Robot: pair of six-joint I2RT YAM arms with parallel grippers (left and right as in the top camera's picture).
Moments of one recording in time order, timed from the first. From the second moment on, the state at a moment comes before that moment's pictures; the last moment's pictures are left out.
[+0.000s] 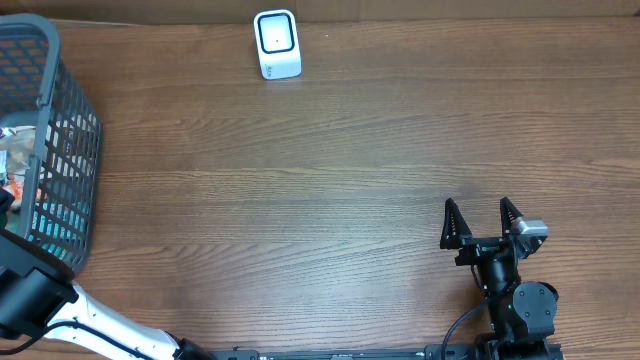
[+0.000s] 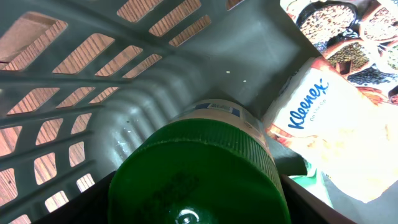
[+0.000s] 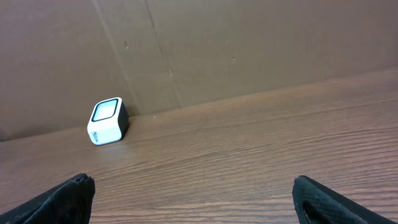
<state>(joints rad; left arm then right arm) 0.89 2.15 1.86 -1.05 -0.22 -0.13 0.09 0.01 0.02 -0.03 -0.01 0.25</state>
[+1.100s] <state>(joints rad) 0.79 2.14 2.78 -1.54 0.15 -0.17 0.09 0.01 0.02 -0.03 -0.01 0.25</state>
